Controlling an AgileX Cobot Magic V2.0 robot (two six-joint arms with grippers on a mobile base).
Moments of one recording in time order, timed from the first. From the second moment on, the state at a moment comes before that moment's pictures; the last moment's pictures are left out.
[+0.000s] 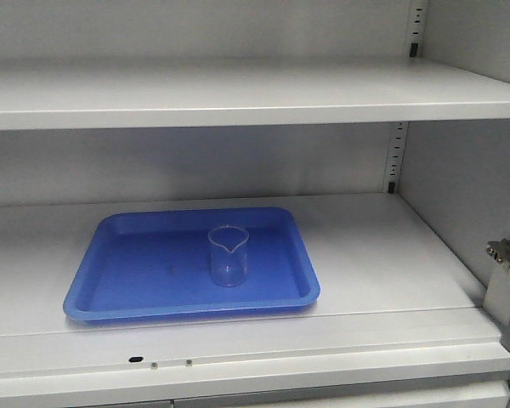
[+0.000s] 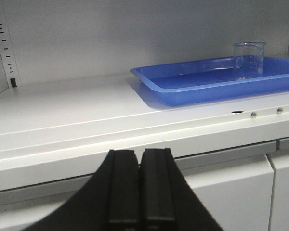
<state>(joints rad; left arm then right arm) -0.13 -0.01 0.03 -0.03 0.01 0.09 0.13 -0.01 0.03 -0.10 0.10 0.08</state>
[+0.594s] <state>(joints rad) -0.13 -0.01 0.03 -0.03 0.01 0.09 0.13 -0.01 0.03 -0.10 0.10 0.08</state>
